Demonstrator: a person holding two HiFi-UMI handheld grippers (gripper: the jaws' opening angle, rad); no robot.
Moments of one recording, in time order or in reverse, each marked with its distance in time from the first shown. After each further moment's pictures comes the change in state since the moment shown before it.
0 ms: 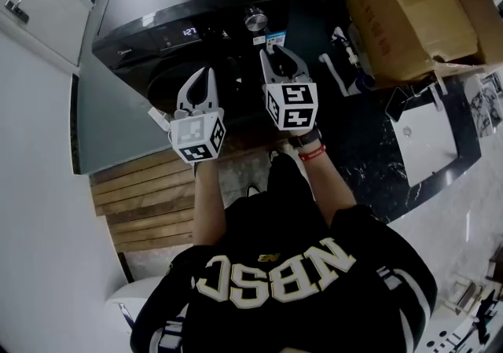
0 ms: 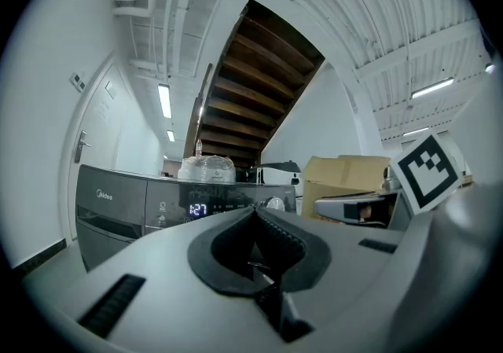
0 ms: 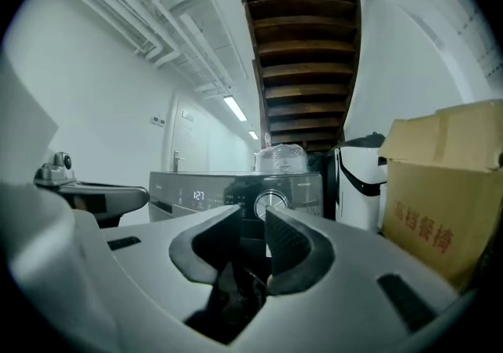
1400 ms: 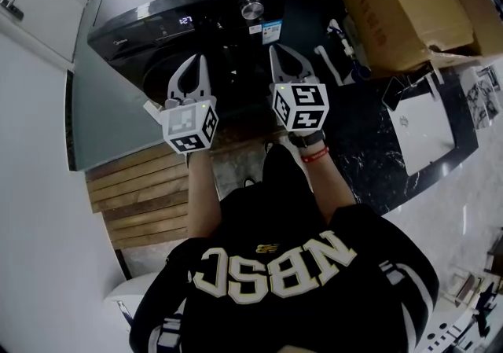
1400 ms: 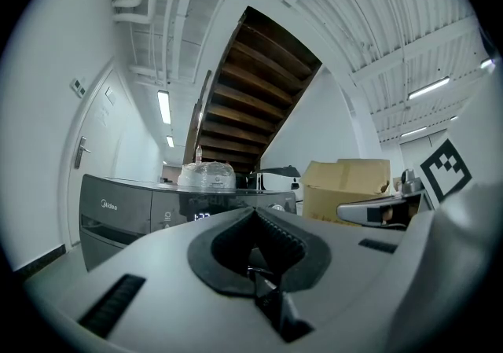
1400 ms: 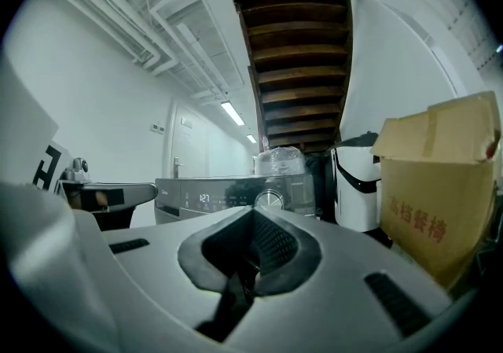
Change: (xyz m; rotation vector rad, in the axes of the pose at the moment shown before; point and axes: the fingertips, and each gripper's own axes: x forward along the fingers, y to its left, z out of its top) left arm -0.009 0.006 0.015 0.018 -0.039 -0.006; right arm -0.035 -0.001 -0.003 0.056 -0.028 0.008
